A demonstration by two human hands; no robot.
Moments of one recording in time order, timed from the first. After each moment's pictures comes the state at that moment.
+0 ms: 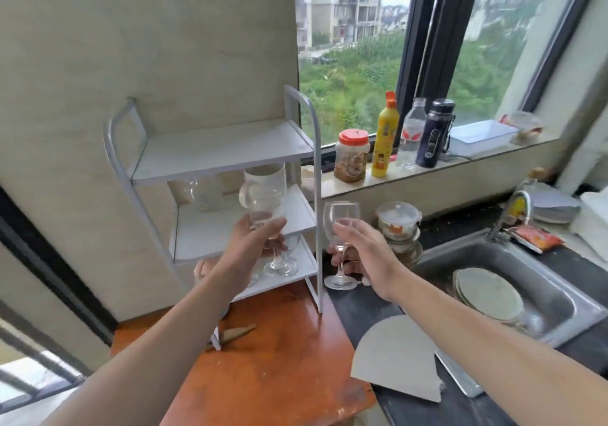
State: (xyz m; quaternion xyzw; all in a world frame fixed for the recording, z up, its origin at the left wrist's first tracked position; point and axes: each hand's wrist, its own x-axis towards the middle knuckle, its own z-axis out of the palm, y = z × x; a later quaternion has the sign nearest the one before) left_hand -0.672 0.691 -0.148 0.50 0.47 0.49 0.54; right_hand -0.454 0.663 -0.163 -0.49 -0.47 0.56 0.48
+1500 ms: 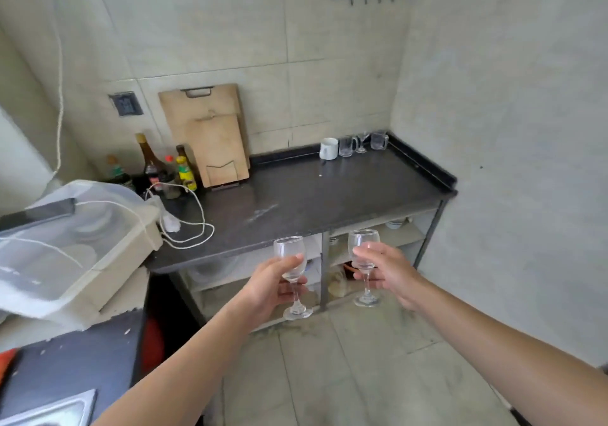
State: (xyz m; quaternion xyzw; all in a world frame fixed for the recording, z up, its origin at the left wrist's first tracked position) left_hand 0.286 0.343 -0.236 0.64 0.10 -0.21 0.74; right_hand 0.295 0.097 -0.239 -0.72 0.11 0.13 0.67
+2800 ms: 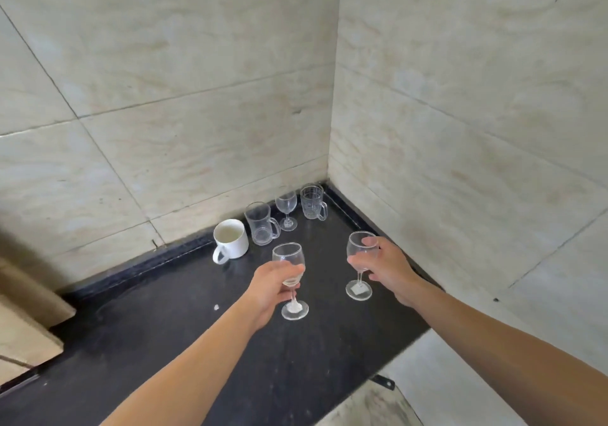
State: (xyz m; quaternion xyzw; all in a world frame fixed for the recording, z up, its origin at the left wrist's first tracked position) left_hand 0.943 0.030 -0.287 0.66 0.08 -0.29 0.69; right_hand 0.905 -0.209 -0.283 -0.76 0.24 0.05 0.61
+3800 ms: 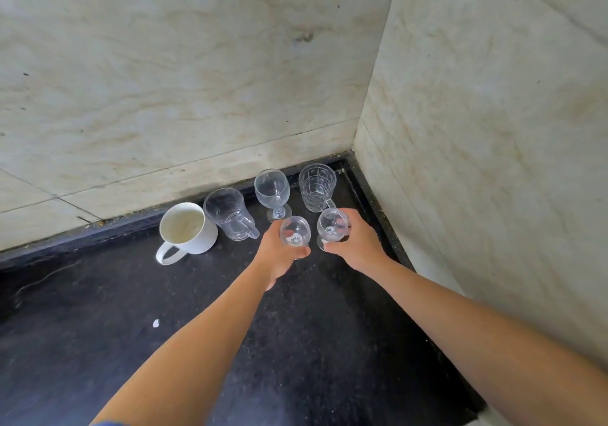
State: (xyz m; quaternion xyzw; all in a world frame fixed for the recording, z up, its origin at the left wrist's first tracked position) left_hand 1.157 -0.085 -0.424 0.75 0.17 -0.25 0.58; right_hand 1.160 -0.267 -0.437 -0.87 0.09 0.16 0.46
